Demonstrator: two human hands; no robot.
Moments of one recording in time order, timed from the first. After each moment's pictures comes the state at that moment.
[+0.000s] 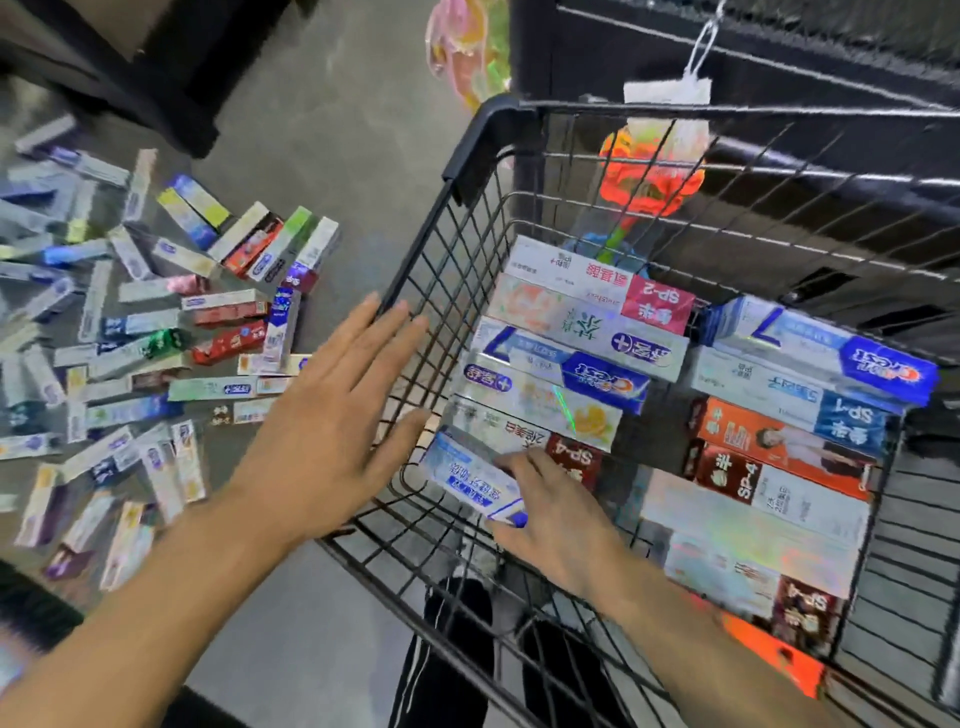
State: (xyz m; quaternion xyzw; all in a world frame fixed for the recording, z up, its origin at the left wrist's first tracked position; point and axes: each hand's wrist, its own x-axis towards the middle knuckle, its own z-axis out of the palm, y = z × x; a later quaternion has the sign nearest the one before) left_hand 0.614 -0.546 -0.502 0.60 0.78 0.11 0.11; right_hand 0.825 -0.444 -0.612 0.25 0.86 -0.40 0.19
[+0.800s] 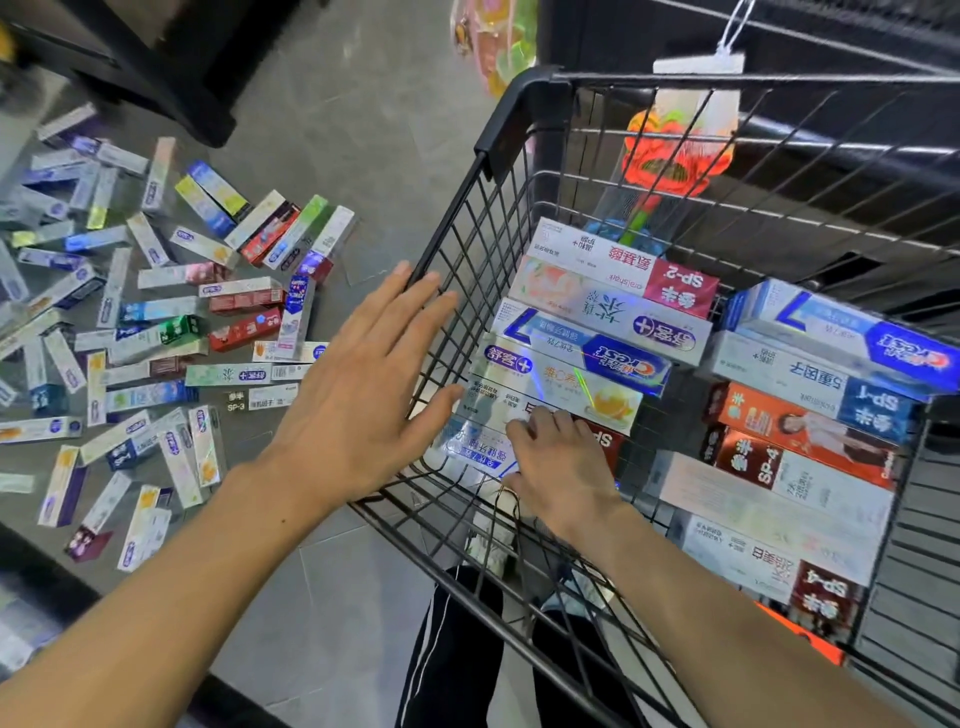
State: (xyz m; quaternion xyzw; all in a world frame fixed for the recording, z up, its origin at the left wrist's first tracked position) left_hand 0.616 -0.543 -0.503 0.60 0.79 0.10 0.09; right_hand 0.799 -0.449 -0.632 0.22 0.95 -0.14 0.16
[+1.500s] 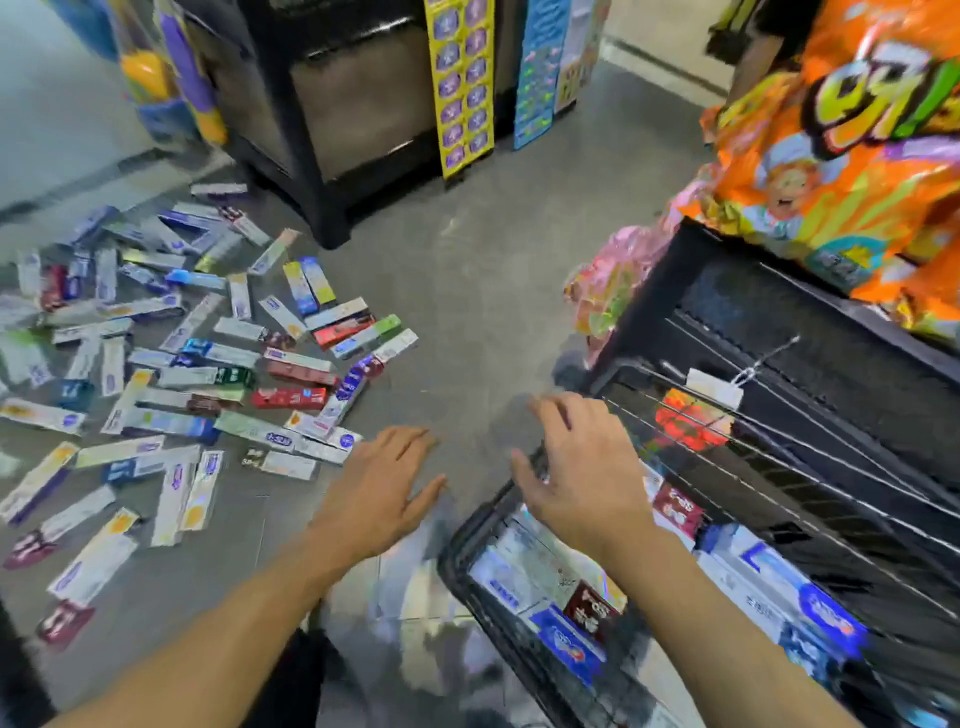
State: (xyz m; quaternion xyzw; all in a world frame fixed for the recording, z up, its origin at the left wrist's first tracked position) left_hand 0.545 -0.619 -0.484 0.46 0.88 0.14 0.06; right_hand 0.674 -0.417 -0.405 0.18 0.98 -0.11 -0.05
